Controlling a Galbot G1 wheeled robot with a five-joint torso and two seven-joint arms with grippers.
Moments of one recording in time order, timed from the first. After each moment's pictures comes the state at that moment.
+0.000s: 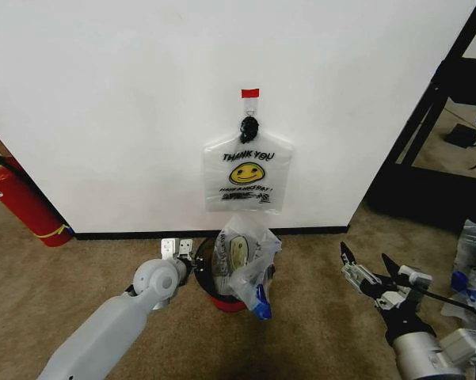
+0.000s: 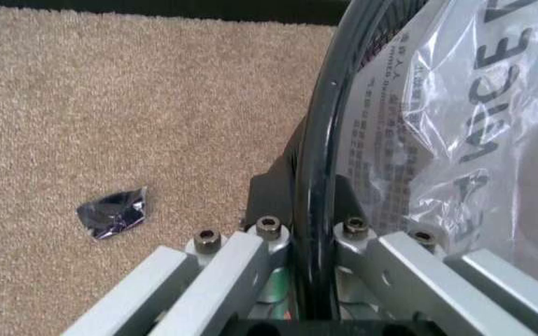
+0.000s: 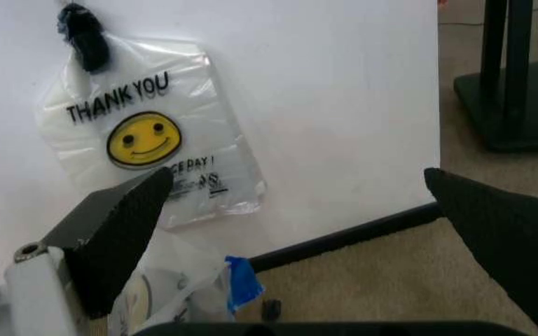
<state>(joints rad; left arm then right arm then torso) 0.86 -1.02 0.04 -1.68 -1.16 0.67 -0.53 -1.89 1.19 0.62 2.50 0.65 -0.07 0.30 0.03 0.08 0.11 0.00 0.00</state>
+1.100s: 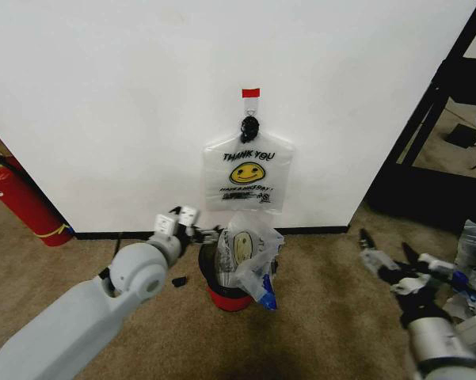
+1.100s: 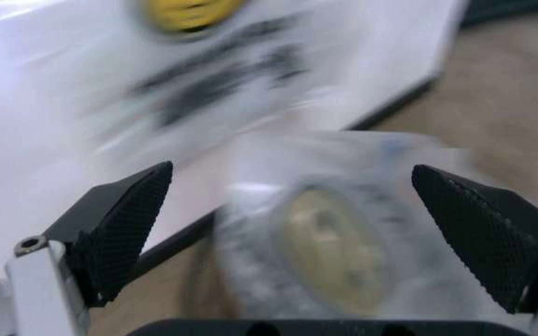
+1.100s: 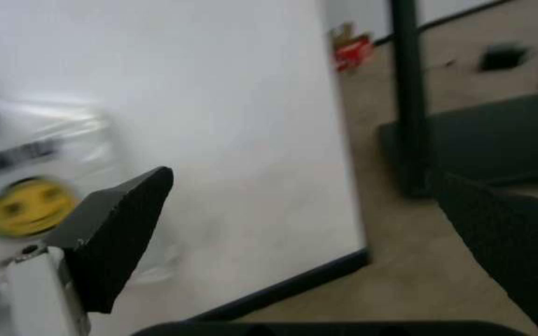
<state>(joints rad) 0.72 -0.83 0.19 -2.09 -0.82 0.65 -0.40 -1.80 1.19 0.79 2.38 0.74 -0.03 0.30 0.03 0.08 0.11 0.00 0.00</state>
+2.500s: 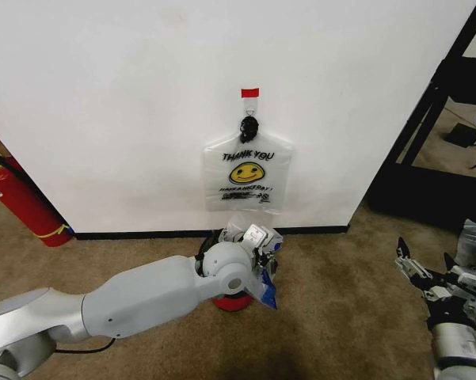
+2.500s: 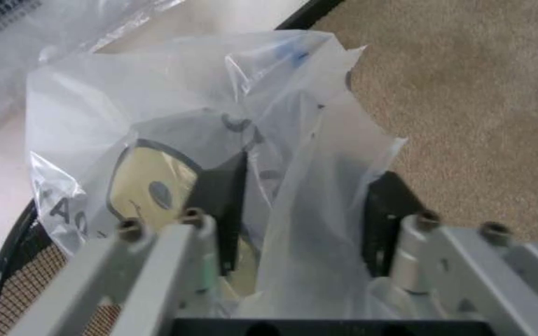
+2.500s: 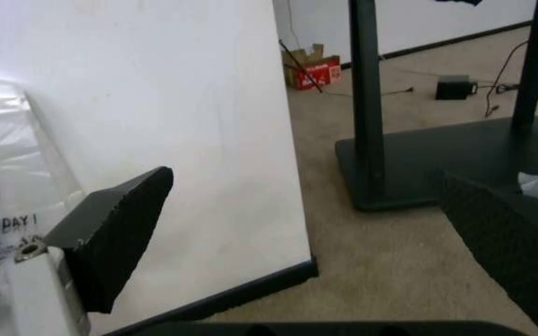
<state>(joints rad) 0.28 -1.05 0.75 -1.85 -1.22 0.74 -0.74 -1.79 1.22 0.82 2.24 0.62 0.07 0.24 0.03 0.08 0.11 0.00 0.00</state>
